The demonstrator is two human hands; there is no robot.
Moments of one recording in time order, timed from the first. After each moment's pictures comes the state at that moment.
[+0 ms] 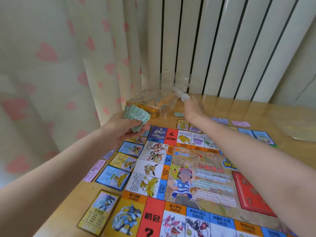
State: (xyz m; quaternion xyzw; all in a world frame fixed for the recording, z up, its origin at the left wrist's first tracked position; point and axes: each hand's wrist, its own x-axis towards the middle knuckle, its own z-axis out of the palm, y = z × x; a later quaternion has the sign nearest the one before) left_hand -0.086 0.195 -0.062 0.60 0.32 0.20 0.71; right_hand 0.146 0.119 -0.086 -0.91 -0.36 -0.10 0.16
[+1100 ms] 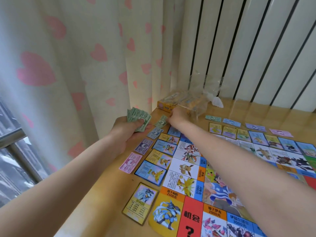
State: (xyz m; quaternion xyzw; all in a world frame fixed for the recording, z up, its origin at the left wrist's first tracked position) left_hand -0.144 0.236 -0.081 0.53 0.40 0.32 0.67; right_hand 0.037 0.214 -0.099 -0.88 -0.38 0.11 0.28
